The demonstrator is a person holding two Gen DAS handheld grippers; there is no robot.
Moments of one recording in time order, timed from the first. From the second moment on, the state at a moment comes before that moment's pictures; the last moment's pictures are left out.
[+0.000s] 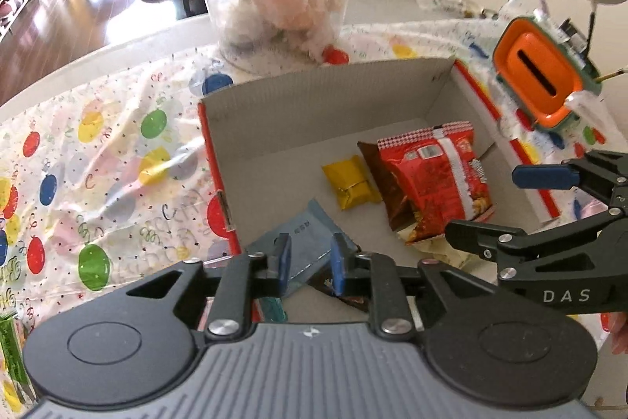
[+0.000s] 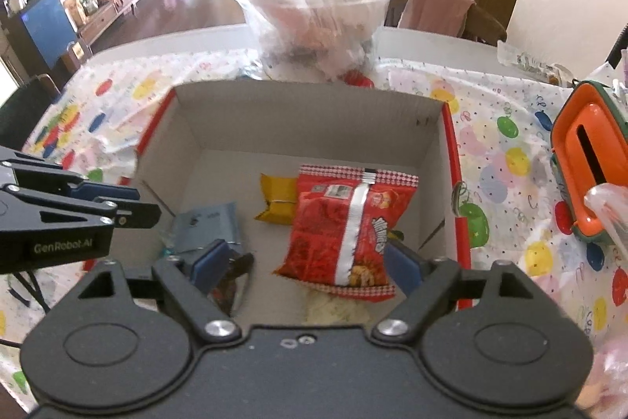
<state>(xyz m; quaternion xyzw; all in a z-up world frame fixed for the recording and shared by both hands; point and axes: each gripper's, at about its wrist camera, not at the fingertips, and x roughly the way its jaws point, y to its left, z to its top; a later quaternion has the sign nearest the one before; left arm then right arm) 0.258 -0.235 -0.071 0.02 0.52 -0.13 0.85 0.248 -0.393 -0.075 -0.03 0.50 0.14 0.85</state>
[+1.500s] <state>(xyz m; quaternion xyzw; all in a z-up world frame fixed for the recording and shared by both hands) 0.102 0.049 -0.046 -0.03 0.42 -0.02 0.91 0.121 -0.167 -0.055 -0.01 0.45 0.25 0.86</state>
